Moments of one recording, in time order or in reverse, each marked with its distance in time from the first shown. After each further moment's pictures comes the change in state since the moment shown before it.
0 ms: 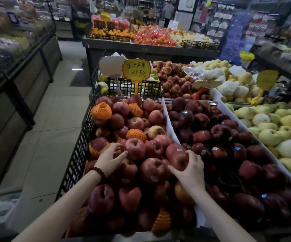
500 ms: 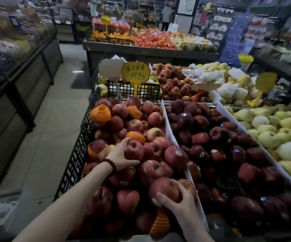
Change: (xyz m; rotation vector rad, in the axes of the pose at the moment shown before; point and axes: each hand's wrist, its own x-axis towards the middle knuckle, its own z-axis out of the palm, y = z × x) left_hand 0.026 0.024 0.016 0.221 -0.146 0.065; right_hand -0.084 -0.016 -0.020 0.678 -0.334 0.201
